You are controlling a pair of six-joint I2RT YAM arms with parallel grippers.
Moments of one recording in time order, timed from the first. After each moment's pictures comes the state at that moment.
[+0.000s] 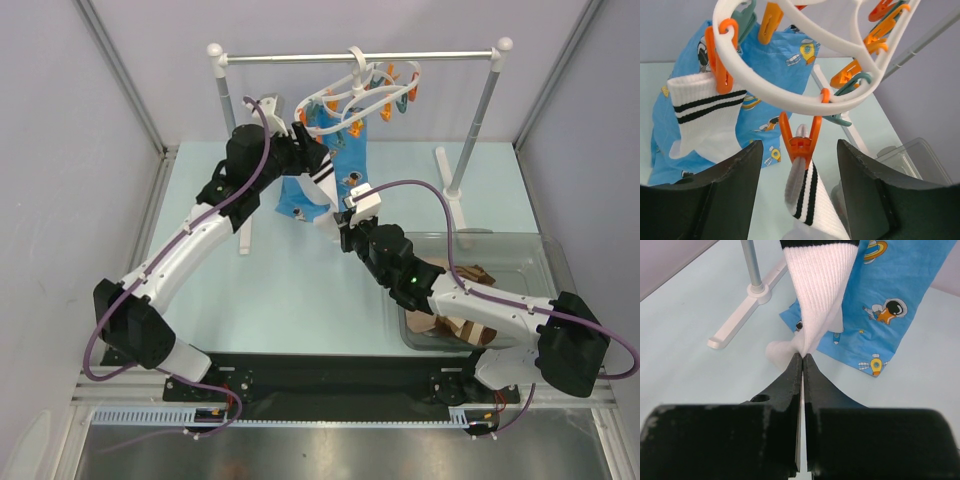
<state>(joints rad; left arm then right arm) -0.50 1.49 1.43 -0.11 0.04 -0.44 0.95 1.32 0.86 0.42 0.44 0.03</state>
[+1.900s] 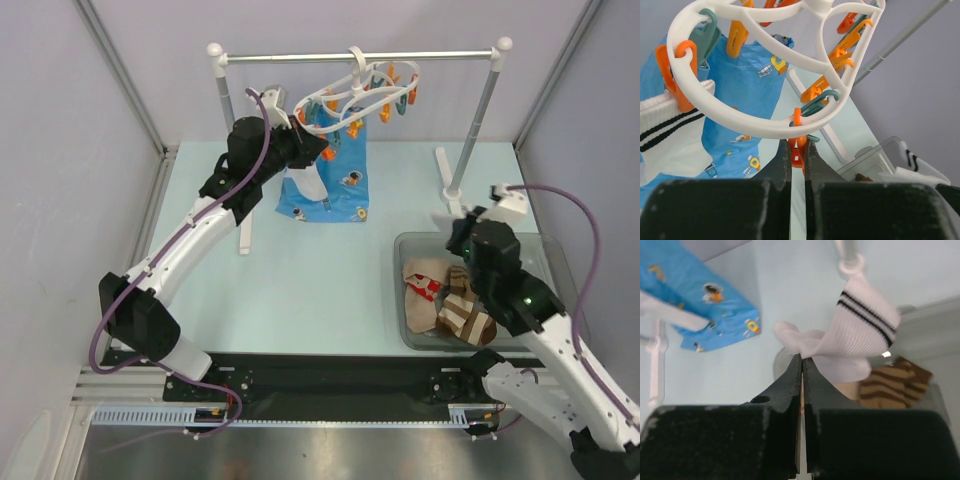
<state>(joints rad) -0.49 1.54 1.49 -0.07 0.15 -0.48 0.57 0.79 0.92 -0.45 0.59 0.46</state>
